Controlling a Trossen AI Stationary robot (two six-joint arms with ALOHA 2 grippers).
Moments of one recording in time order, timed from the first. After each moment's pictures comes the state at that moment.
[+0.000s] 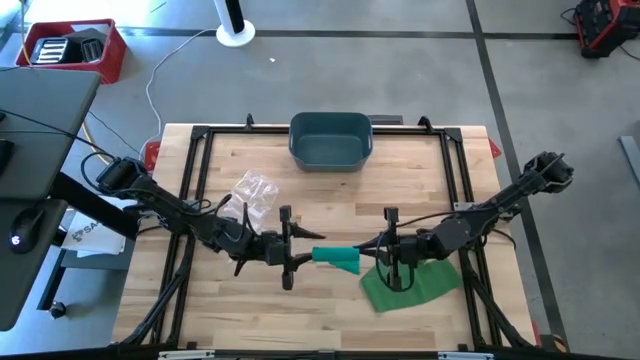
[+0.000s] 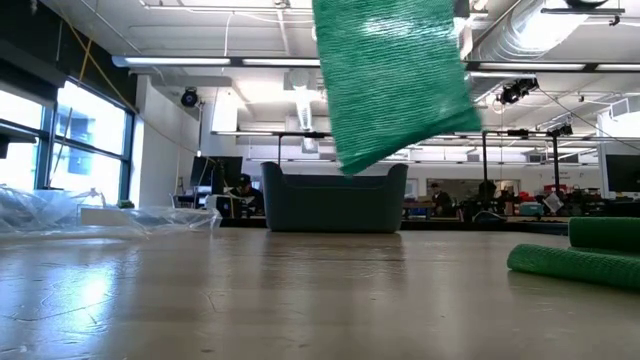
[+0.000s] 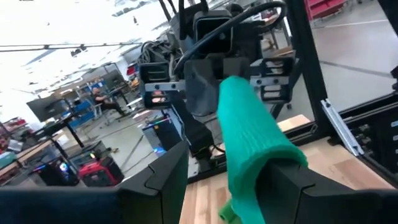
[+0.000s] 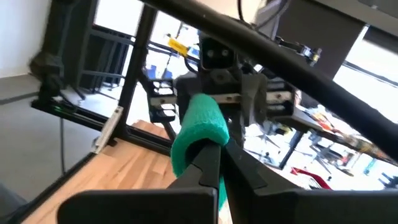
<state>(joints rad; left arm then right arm) -0.46 1.46 0.93 0.60 -0.52 0.44 0.54 1.27 0.79 0.53 0.47 -0.38</state>
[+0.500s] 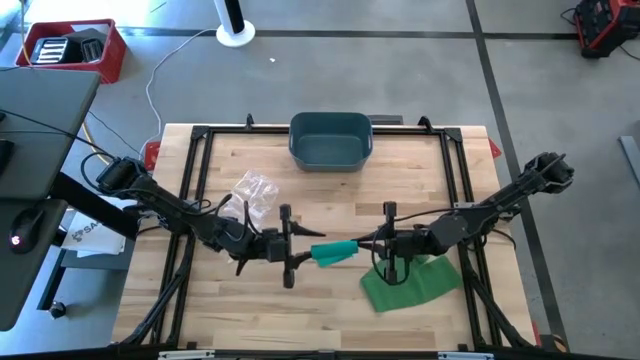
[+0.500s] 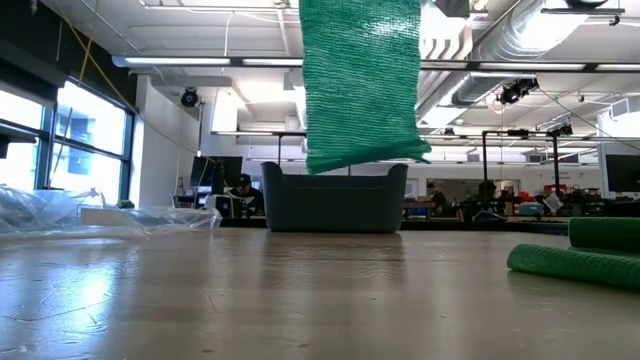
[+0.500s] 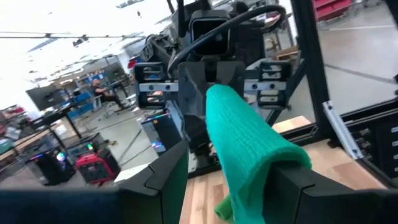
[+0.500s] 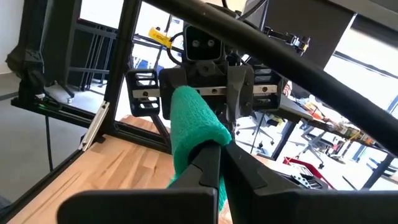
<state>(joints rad) -0.45 1.46 0.93 0.59 -0.55 0.39 0.51 1.27 0.79 0.51 0.47 -0.36</state>
